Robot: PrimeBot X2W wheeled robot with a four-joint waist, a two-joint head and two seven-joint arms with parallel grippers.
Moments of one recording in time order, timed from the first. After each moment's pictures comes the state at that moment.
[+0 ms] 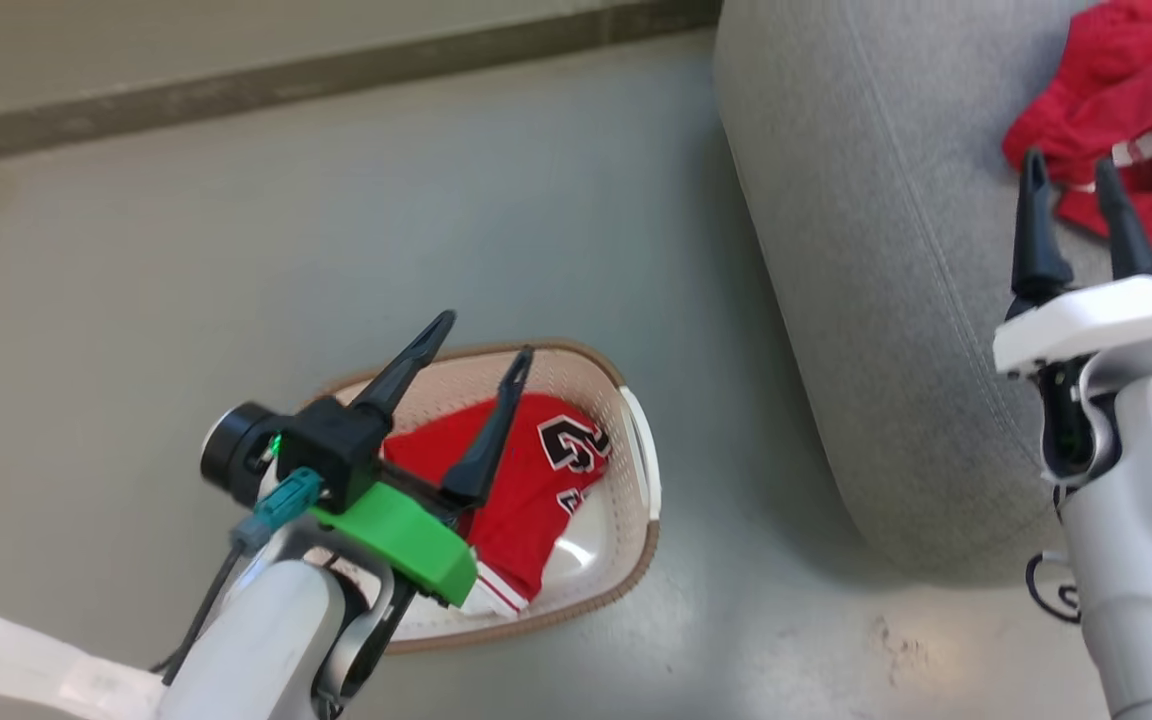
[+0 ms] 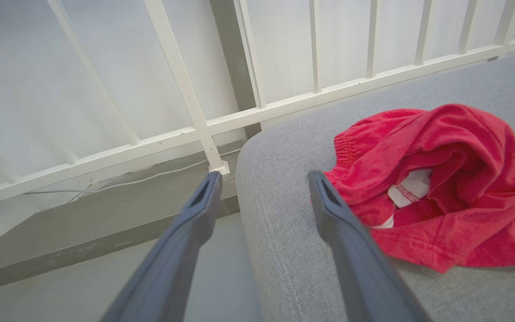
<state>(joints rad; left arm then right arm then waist) -0.35 0.23 -0.64 0.03 -0.45 -0.03 -0.16 -0.48 -0.12 -0.06 0.52 0.28 0.10 -0.26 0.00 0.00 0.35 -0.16</state>
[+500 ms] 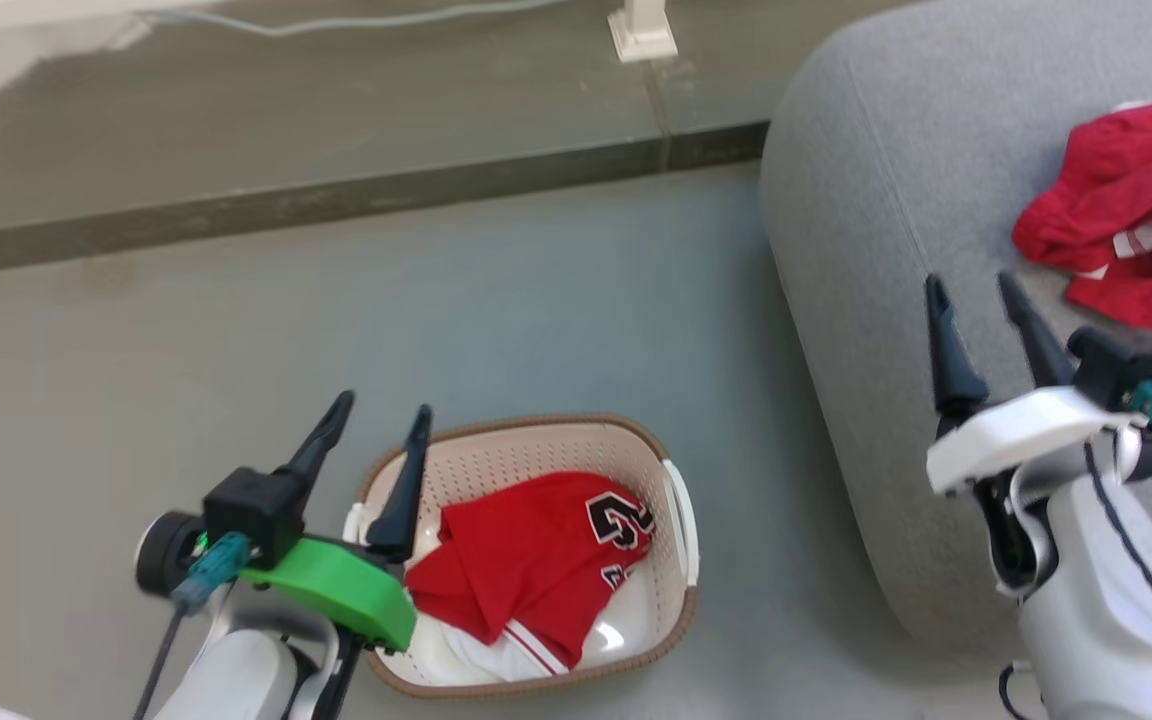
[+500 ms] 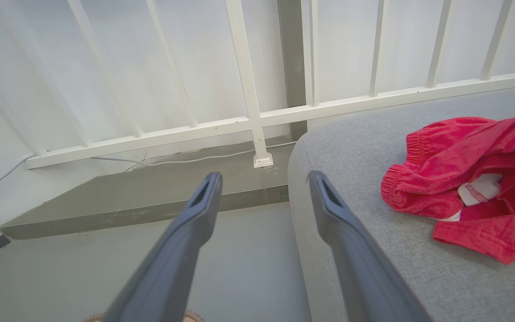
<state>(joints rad) -0.20 0.24 -0.53 0.11 -0.50 0.07 -0.20 -0.30 -0.09 0.05 0.45 0.21 0.11 -0.26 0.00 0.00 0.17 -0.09</state>
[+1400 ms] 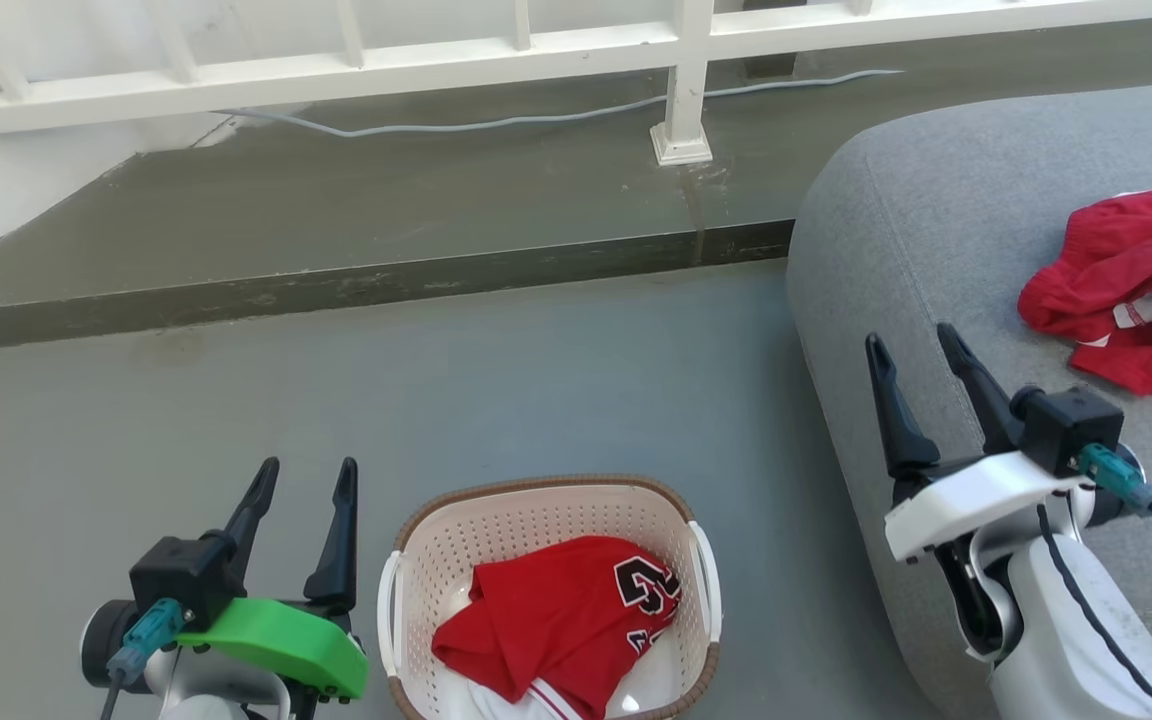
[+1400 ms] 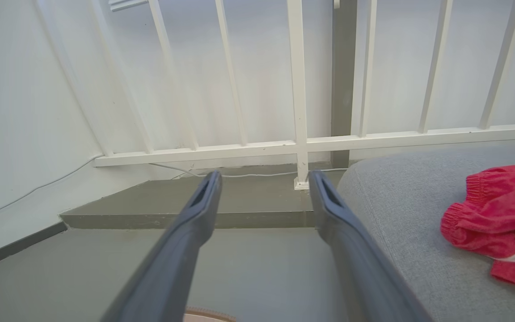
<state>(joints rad) -0.05 0.24 -0.41 0.10 -0.54 0.11 -0.23 -0.18 -0.07 0.13 0.33 0.18 0.11 -0.26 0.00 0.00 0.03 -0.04</state>
